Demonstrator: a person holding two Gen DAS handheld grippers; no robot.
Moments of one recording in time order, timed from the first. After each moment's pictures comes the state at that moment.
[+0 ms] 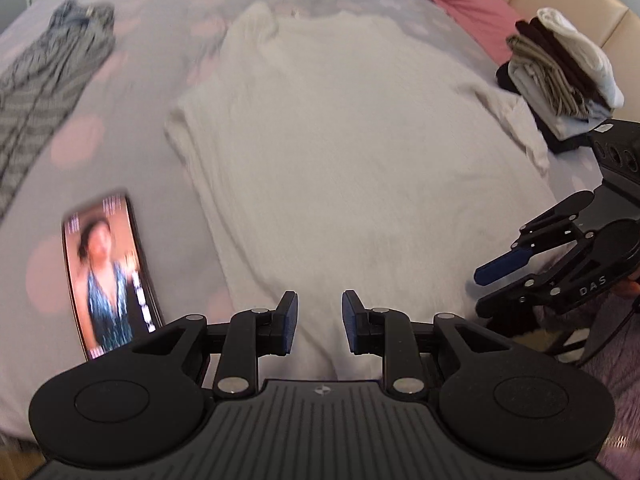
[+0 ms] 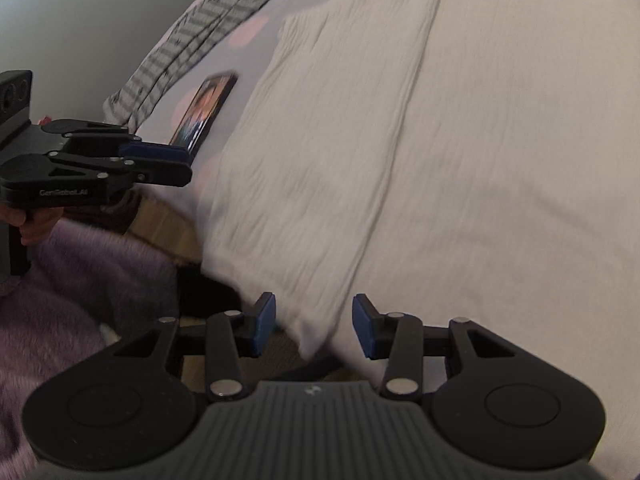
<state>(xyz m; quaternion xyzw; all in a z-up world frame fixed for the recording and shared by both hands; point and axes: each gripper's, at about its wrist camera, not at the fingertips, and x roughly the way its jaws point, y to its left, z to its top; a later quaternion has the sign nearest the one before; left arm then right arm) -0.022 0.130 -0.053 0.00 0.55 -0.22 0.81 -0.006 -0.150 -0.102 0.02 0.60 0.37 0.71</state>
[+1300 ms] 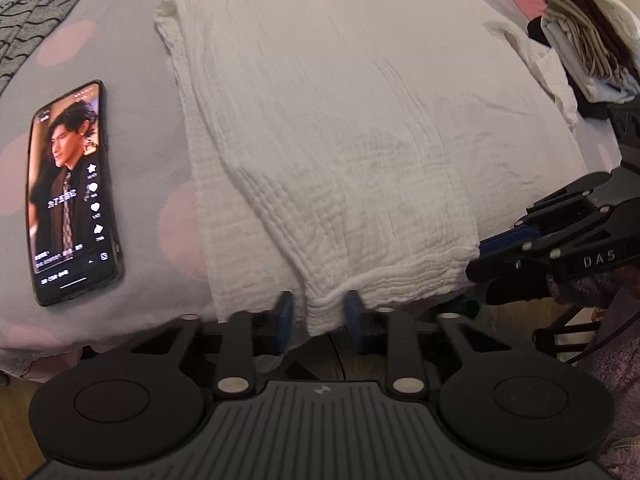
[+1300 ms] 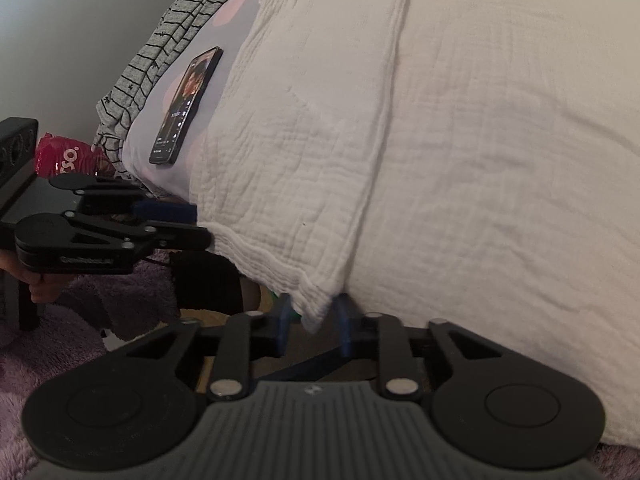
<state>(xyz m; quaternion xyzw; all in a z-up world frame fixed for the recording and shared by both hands) -0.032 0.105 -0.094 0.01 0.61 -0.18 0.77 -0.011 -0.151 -0.137 0.06 0.62 0.36 0.70</state>
